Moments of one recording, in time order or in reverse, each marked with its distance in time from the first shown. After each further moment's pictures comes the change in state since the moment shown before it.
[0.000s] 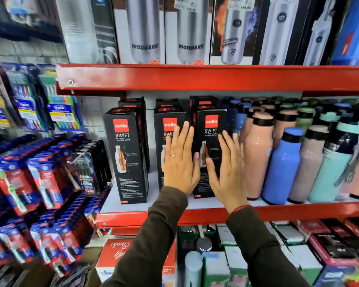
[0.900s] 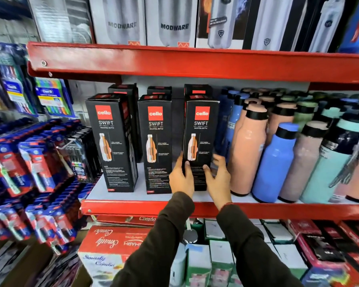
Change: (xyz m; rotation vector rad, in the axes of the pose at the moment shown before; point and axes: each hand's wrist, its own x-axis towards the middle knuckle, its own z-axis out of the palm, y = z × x) left_hand -0.049 0.034 0.076 -0.443 -0.133 -0.992; right_hand -0.035 0.055 0.031 0.581 -0.166 0.646
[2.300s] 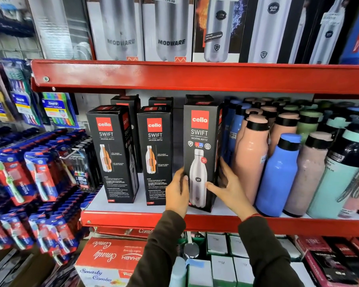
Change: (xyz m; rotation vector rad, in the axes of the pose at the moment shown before) left_hand -0.003 -0.012 -0.017 -0.017 -0.093 0.136; right_hand 0.021 -0.002 -0.043 0.076 -0.381 0.018
